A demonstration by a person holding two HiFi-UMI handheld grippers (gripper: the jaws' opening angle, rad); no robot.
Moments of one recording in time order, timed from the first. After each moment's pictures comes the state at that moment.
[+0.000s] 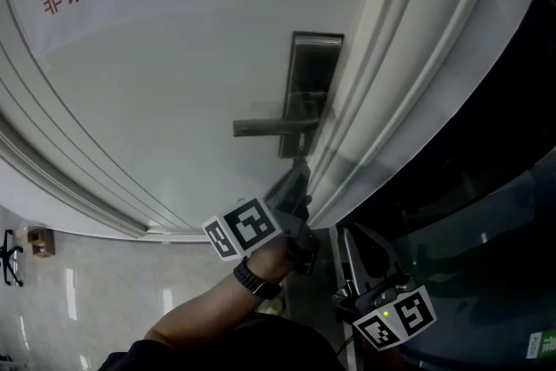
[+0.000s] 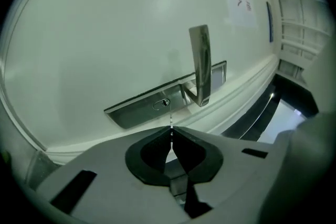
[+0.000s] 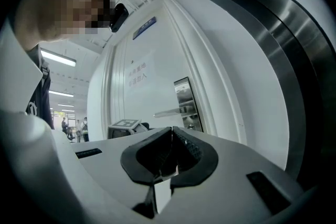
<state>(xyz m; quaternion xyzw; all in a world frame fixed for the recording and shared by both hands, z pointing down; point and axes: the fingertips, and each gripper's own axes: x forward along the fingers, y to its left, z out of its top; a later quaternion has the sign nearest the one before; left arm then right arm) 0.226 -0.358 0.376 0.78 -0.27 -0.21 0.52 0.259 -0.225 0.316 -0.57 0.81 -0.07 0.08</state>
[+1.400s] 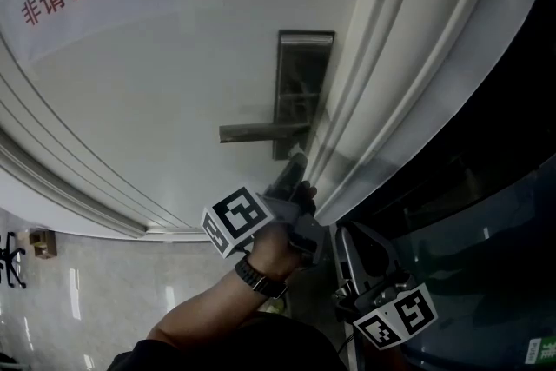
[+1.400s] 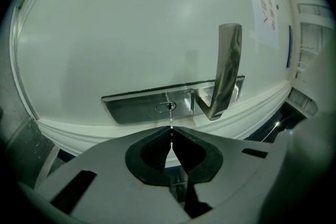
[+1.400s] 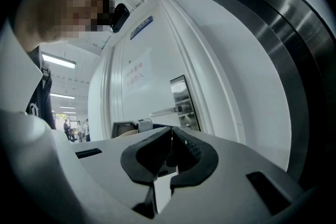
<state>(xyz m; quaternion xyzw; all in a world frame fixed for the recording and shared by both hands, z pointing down) 0.238 -0.380 0.378 0.71 -0.27 -0.26 0.60 0.273 -0.239 0.321 -0.56 0.82 -0.08 0.09</state>
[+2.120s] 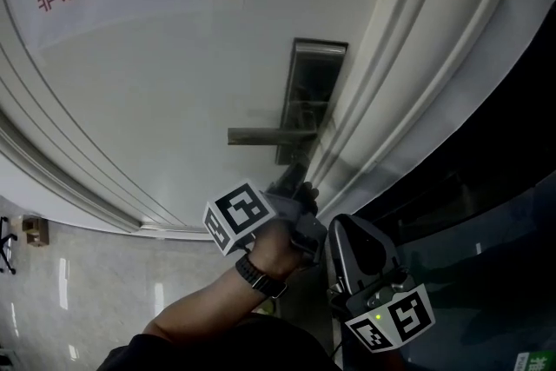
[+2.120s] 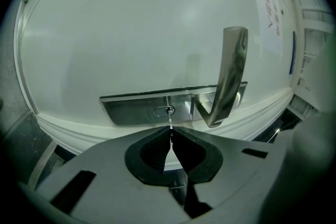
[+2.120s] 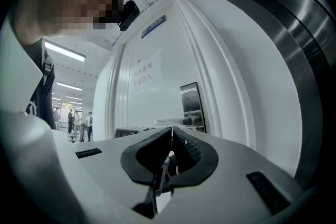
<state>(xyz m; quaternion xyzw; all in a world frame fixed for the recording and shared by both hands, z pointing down) 0.237 -0.387 0.374 0.69 -0.27 -0.28 0.61 0.253 -0.255 0.287 -0.54 0.84 -0.02 0.06</state>
